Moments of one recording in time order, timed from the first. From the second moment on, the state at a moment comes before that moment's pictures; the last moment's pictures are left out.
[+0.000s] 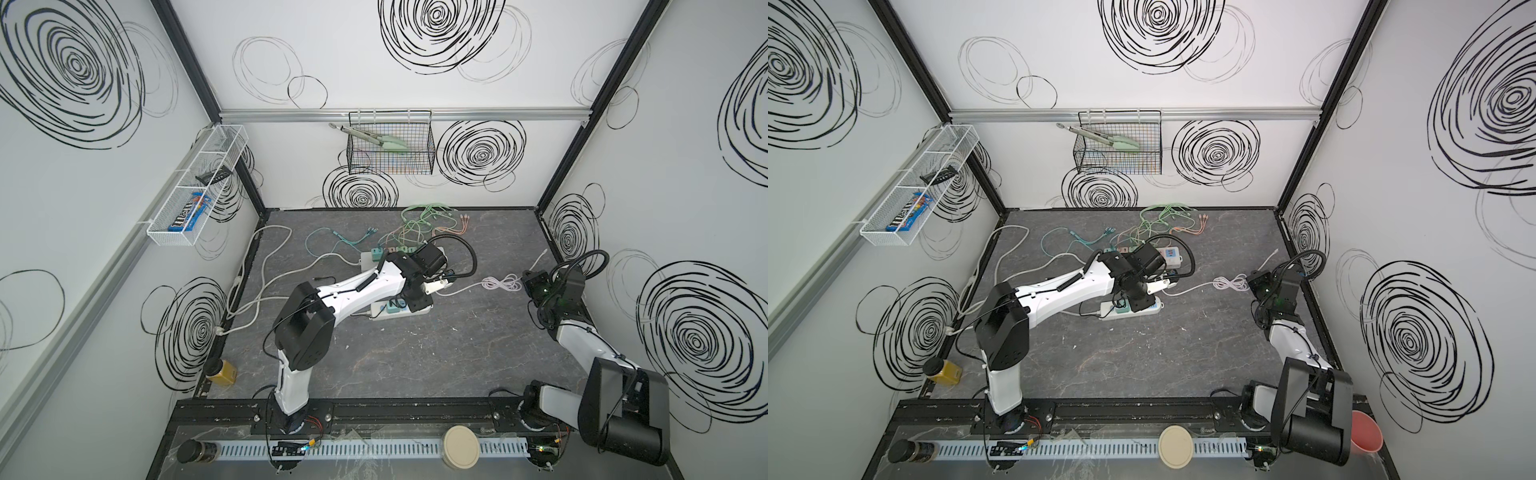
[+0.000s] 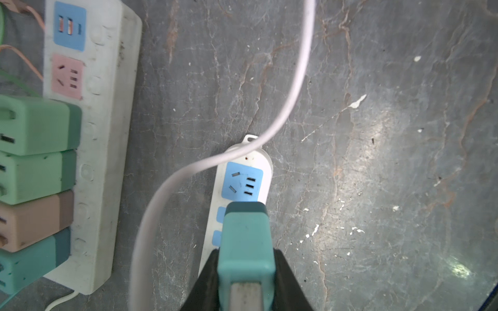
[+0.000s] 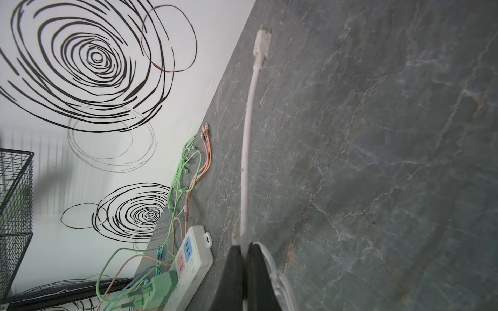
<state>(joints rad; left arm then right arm) -0.85 1.95 1.62 -0.92 -0.02 0.37 -0.26 1.19 0.47 0.24 -0.25 0.92</state>
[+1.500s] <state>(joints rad) -0.86 2.10 1.78 -1.02 -0.03 0.51 -0.38 1.12 0.51 0.05 -0.44 0.69</state>
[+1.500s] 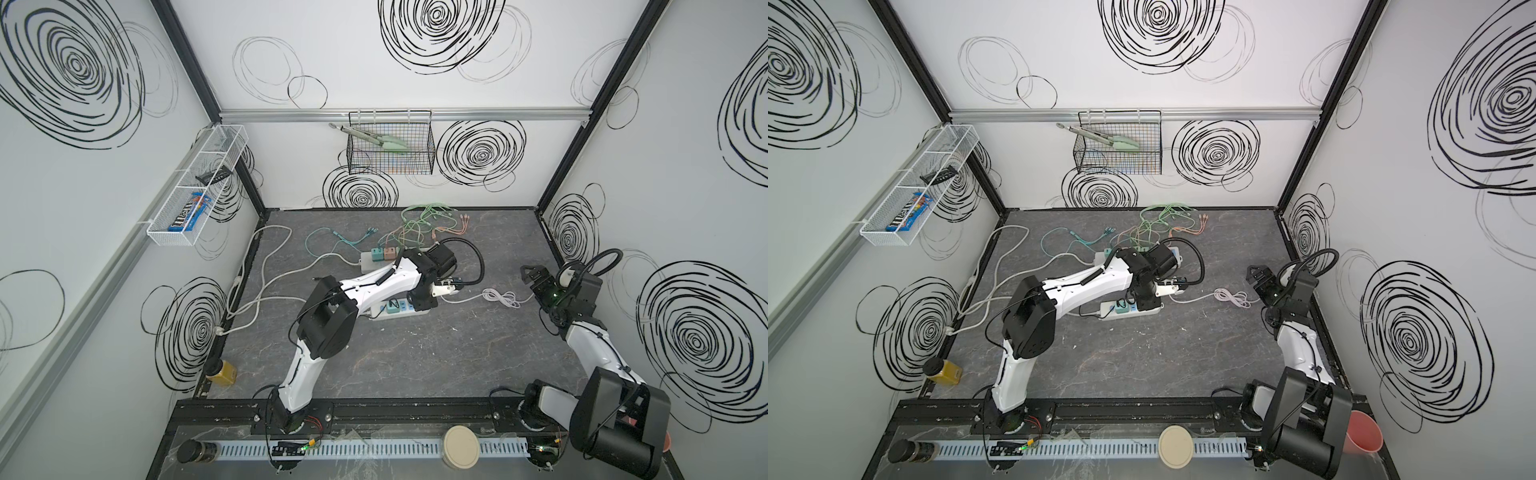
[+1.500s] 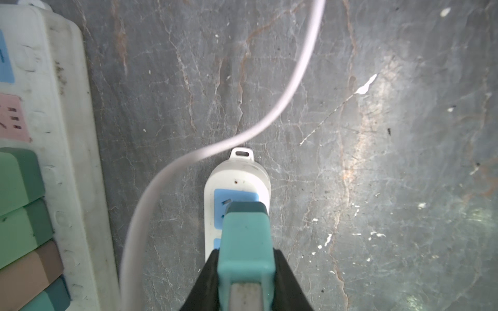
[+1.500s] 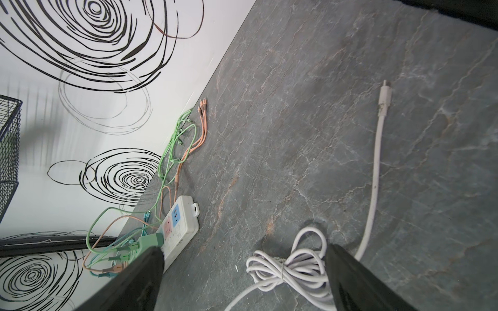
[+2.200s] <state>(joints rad) -0.86 2.15 1.84 -1.06 -0.02 0.54 -0.38 1.12 0.51 0.05 -0.47 0.68</state>
